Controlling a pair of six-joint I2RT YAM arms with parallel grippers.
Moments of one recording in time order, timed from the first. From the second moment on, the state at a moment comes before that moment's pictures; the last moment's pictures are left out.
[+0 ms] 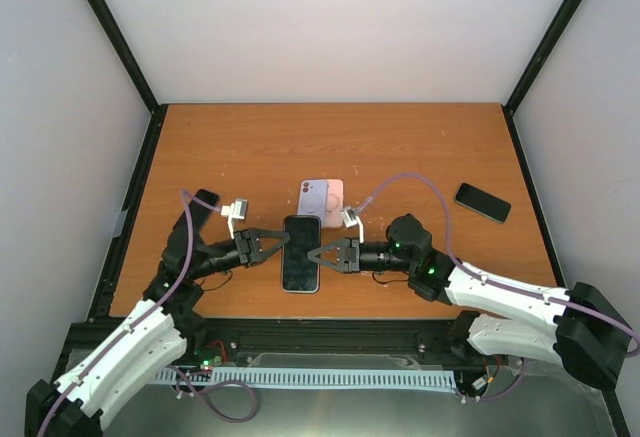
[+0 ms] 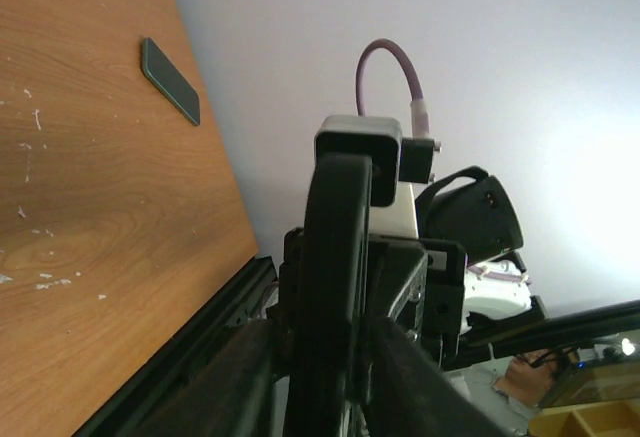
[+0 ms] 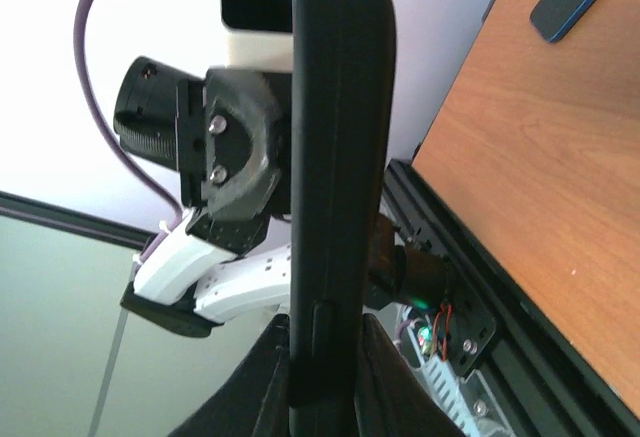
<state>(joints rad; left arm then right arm) -0.51 0.55 0.29 0.25 0.74 -1.23 0.93 1.06 0.48 0.48 -0.63 1.12</state>
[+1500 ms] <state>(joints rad) -0.51 0.60 0.21 0.29 0.82 -1.21 0.88 1.05 0.44 0.53 -0.49 1.23</state>
